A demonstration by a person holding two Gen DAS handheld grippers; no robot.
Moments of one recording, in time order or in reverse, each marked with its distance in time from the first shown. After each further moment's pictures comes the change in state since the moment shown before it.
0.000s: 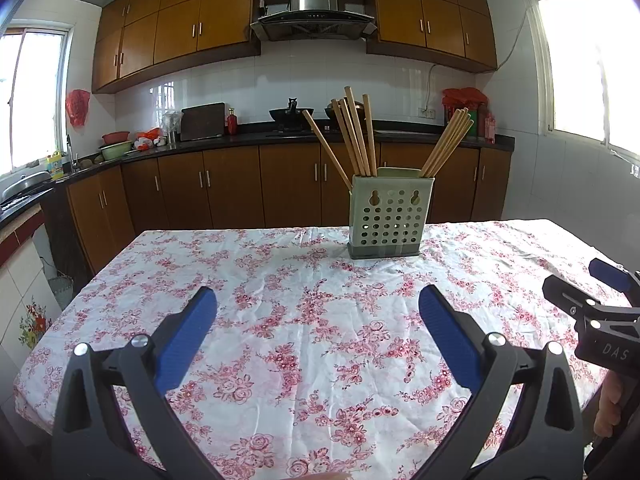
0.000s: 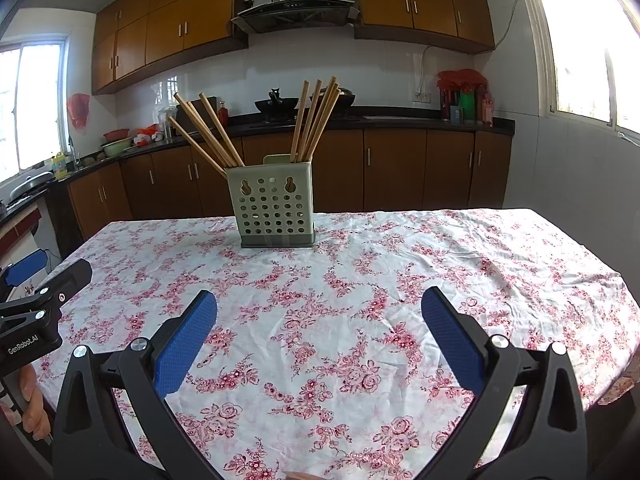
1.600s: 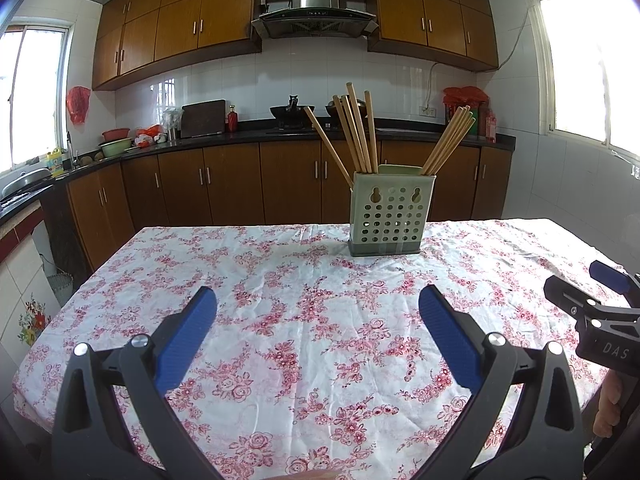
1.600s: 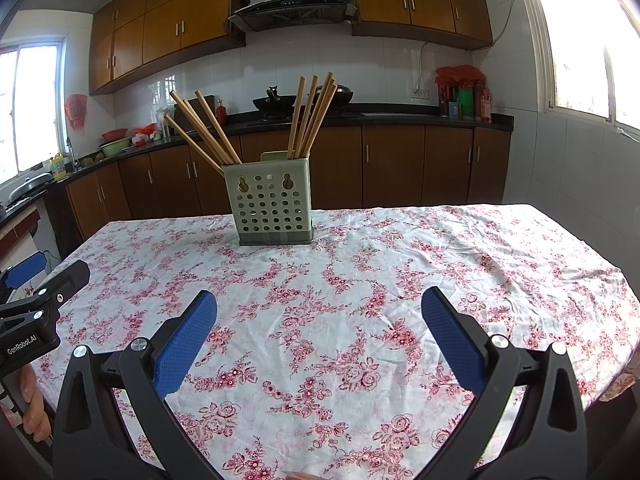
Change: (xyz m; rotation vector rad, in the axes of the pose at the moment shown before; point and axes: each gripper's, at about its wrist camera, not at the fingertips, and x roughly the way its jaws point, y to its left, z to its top) left arm 0.001 0.001 -0.002 -0.004 0.005 0.002; right arm 0.000 0.001 0.000 0.008 0.006 -0.002
